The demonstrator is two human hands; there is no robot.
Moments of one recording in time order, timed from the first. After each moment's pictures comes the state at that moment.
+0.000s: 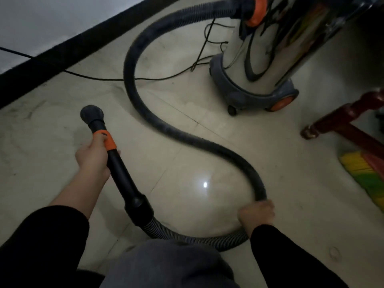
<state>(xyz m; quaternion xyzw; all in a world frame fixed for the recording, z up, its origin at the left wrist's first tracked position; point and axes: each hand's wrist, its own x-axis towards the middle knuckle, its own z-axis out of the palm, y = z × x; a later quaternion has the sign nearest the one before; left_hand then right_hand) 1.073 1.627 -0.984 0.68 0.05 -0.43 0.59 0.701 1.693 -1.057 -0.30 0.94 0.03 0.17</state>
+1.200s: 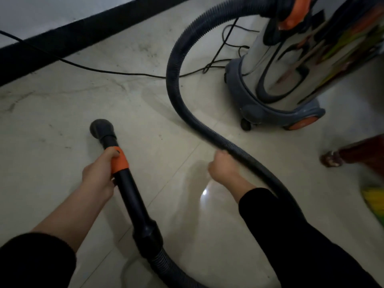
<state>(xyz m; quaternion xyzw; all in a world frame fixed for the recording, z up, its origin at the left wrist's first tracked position) 1.059 1.596 -1.044 0.66 0.09 -0.52 0.53 0.798 1.496 -1.051 -0.67 0.70 0.17 0.19</state>
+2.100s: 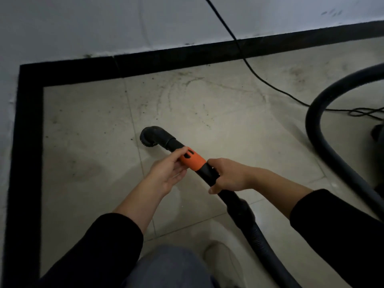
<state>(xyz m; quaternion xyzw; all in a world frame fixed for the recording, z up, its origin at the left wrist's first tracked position) 1.157 1.762 -1.048 0.58 0.19 -0.51 0.60 1.051 1.623 -1.003 -0.85 0.20 0.32 0.36</state>
